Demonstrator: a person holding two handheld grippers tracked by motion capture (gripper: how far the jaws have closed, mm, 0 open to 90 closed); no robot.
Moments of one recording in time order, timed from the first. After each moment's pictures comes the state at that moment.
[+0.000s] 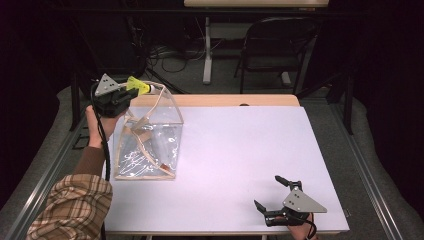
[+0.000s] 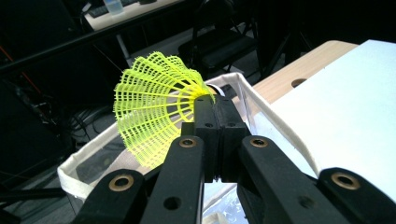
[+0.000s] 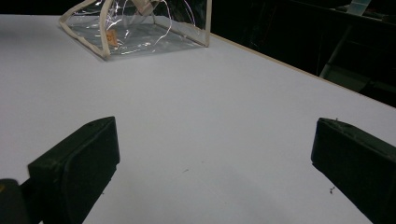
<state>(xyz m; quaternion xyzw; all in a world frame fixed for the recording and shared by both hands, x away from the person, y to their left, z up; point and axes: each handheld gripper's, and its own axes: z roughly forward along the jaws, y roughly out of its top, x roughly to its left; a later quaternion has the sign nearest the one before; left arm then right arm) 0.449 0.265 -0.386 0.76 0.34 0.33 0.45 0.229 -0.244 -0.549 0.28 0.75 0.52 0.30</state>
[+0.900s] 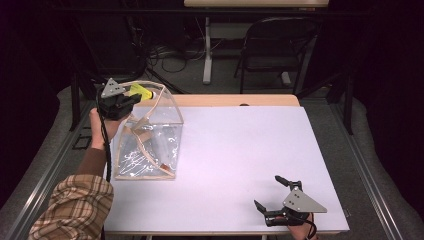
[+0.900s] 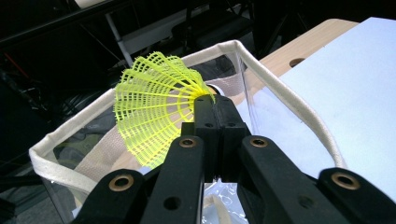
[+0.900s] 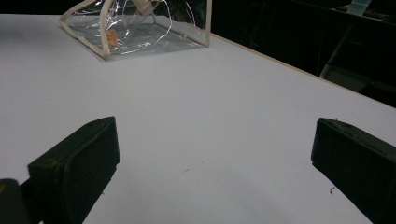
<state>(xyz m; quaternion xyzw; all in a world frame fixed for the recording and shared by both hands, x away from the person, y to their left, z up) 0.456 0.263 -0.402 0.77 0.35 0.31 0.43 0.229 -0.244 -0.549 0.28 0.75 0.52 0.30</state>
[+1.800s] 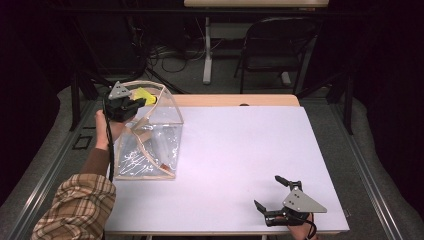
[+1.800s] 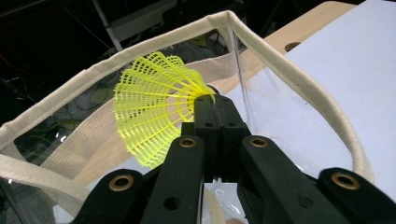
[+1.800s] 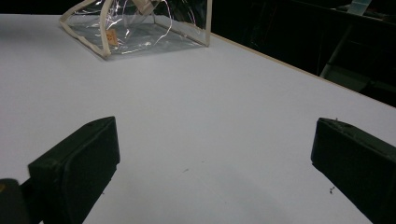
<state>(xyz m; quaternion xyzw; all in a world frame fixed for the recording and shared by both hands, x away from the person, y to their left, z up) 0.466 0.257 -0.417 0.79 0.35 0.29 0.42 0.230 -0.244 -0.549 0.28 0.75 0.52 0.30</state>
